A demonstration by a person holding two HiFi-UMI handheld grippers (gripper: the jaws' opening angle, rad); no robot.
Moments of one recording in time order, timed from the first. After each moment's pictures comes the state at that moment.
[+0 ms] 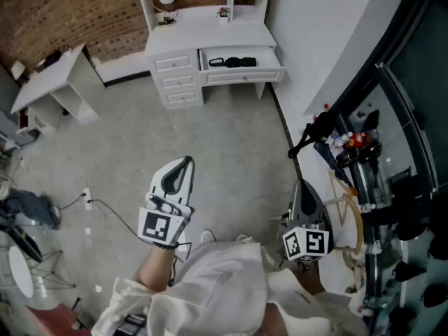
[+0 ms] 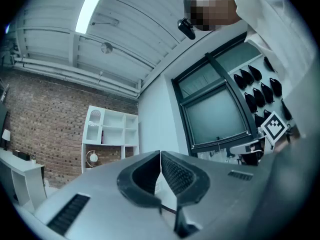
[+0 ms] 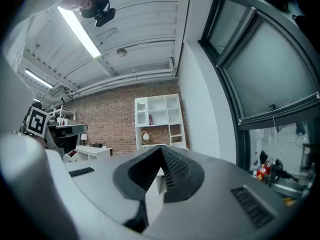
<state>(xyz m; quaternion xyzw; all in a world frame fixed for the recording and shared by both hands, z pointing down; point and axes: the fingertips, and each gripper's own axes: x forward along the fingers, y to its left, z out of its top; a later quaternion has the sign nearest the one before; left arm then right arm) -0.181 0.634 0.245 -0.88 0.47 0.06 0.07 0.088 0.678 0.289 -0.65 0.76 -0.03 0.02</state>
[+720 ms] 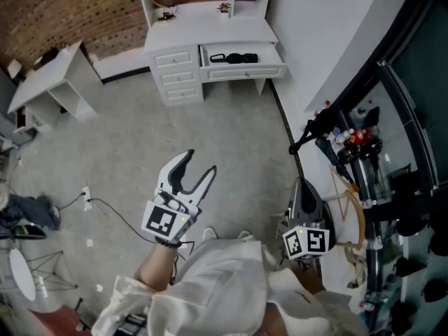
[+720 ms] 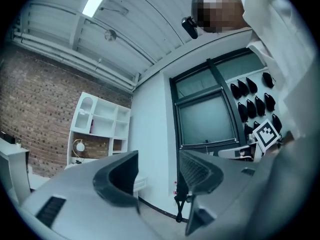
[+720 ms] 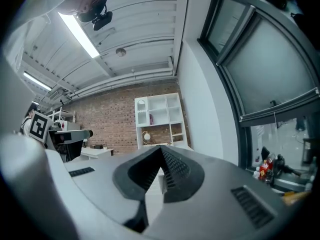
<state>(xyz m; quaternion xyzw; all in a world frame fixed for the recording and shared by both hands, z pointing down) -0.179 0.626 0.259 -0.91 0.41 0.06 0.02 0.058 0.673 0.290 -0.65 0.76 -0.04 0.03</state>
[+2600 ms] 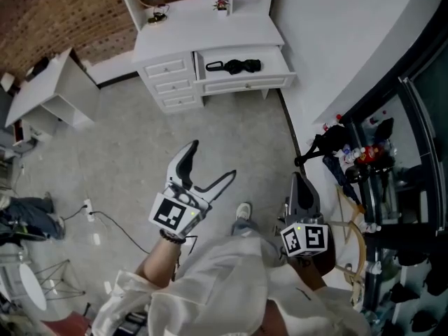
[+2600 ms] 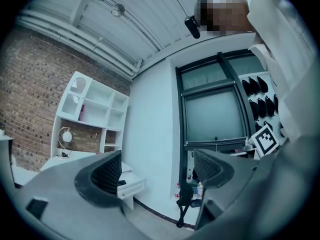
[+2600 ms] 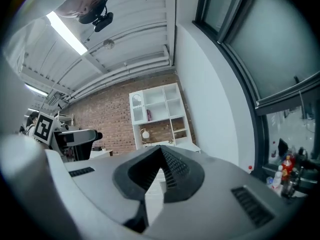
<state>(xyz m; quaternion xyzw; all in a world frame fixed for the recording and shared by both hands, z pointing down) -0.096 0.393 0.282 -0.92 0.38 0.05 -0.02 0.094 0.438 0.319 -0.62 0.78 -0.08 0.04</state>
